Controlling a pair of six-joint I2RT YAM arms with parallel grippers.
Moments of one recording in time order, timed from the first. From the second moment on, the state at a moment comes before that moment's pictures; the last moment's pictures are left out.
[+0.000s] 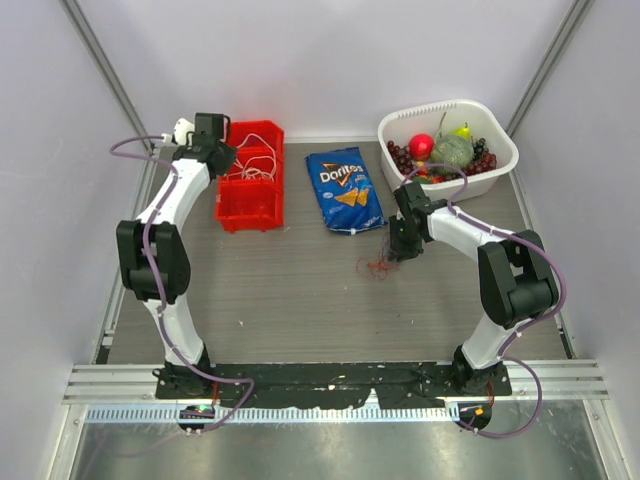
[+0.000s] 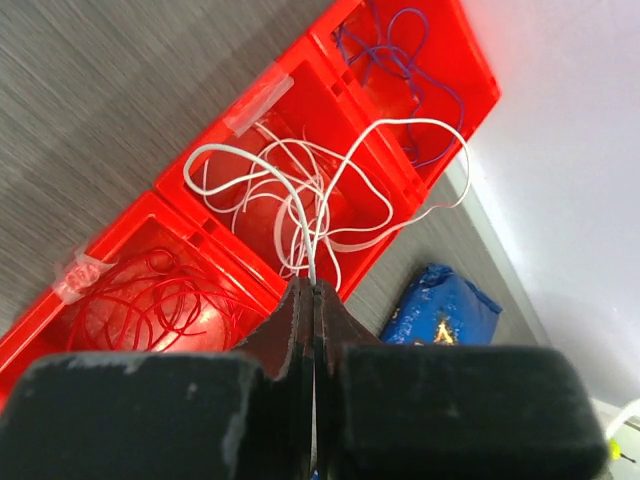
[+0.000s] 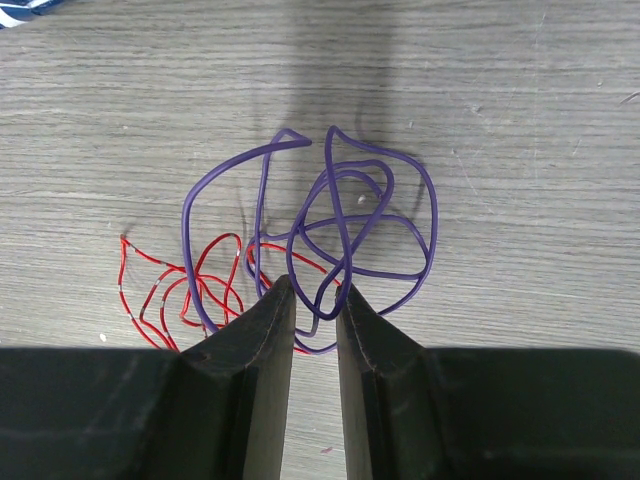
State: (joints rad) left arm -0.12 1.87 1.67 -0.48 -0.30 -1.04; right arm 0.33 1.70 1.08 -0.58 -0.05 0.37
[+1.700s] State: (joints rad) left arm -0.11 2.30 2.06 -0.46 0.07 -0.65; right arm 0.33 1.71 1.10 -0.62 -0.06 0.33
